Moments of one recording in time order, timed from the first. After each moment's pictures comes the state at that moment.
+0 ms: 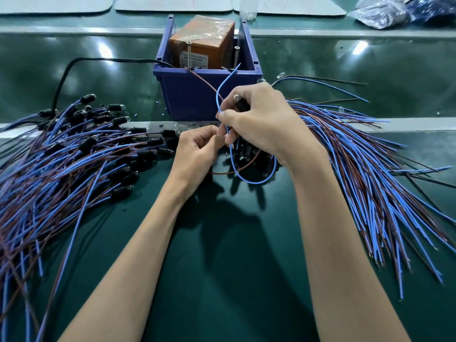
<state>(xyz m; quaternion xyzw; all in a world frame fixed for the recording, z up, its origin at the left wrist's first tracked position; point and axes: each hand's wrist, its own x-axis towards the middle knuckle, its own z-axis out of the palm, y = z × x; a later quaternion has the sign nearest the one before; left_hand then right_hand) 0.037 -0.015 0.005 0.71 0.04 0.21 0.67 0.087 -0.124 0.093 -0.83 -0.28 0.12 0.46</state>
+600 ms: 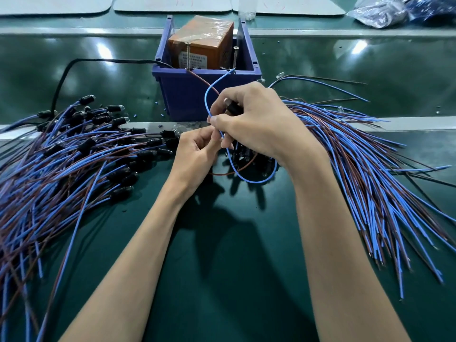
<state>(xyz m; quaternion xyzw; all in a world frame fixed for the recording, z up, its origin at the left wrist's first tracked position) 0.039 -0.014 0.003 0.70 0.00 0.20 0.69 0.082 -0.124 0.099 -0.84 -0.34 0.11 0.40</state>
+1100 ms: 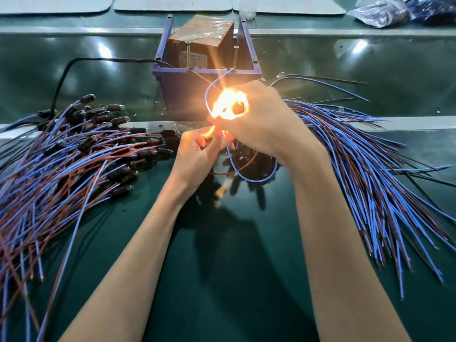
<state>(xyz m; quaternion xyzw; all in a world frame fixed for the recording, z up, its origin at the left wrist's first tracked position) 0.036 -0.016 0.007 0.72 0.01 0.20 0.66 0.085 -0.125 0.099 -0.84 -0.36 0.09 0.39</state>
